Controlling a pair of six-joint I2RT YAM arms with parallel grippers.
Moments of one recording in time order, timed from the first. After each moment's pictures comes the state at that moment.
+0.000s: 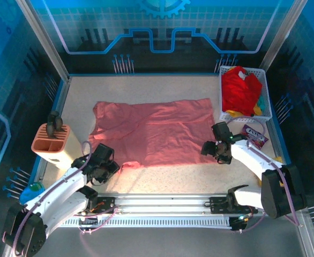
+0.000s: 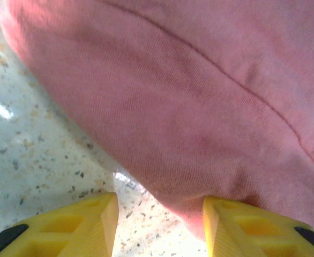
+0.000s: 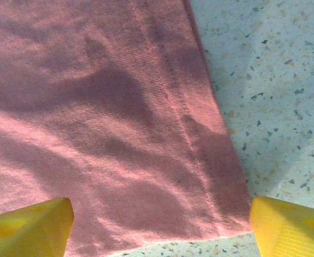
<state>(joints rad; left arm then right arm) -0.41 0.83 0.38 -0.78 0.00 -1.22 0.25 1.25 0.63 -0.69 0.03 0.64</state>
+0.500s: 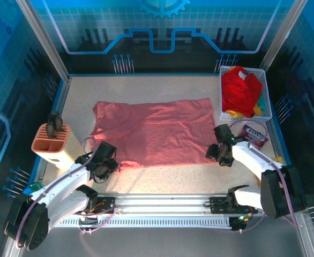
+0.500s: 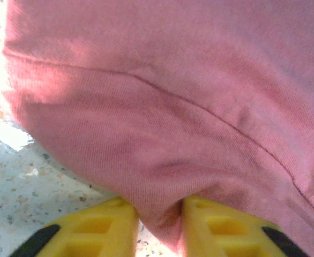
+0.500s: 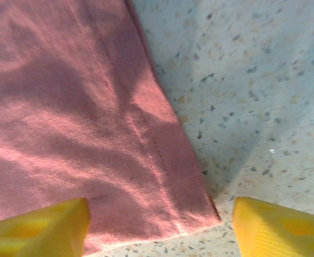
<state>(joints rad) -0.41 0.93 0.38 -0.69 -0.09 -1.18 0.22 1.26 0.60 -0.70 0.05 0.65</state>
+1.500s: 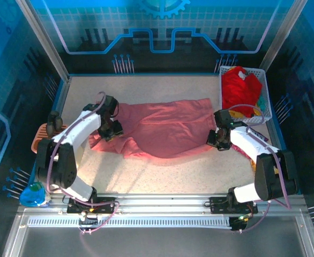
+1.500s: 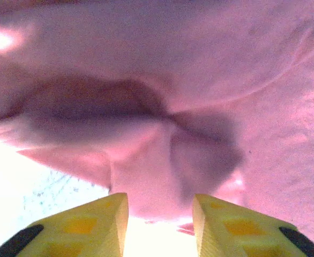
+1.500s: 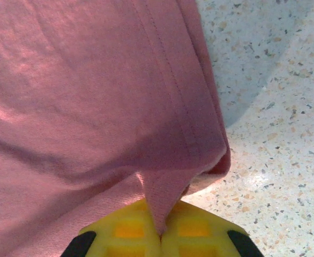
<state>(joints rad) -0.18 1.59 1.15 -0.95 0.07 -0.66 0.17 1.42 0.82 -0.70 -0.02 0.50</state>
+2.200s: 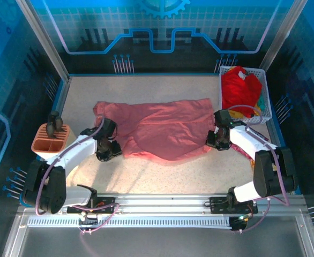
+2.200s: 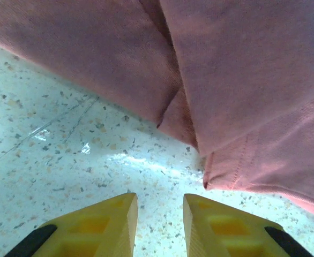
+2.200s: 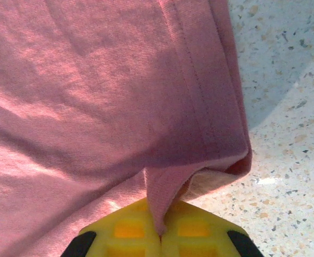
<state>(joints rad) -0.26 1.31 0.72 -0.76 0.08 -0.75 0.16 1.45 0.82 -0.68 -0.08 0.47</state>
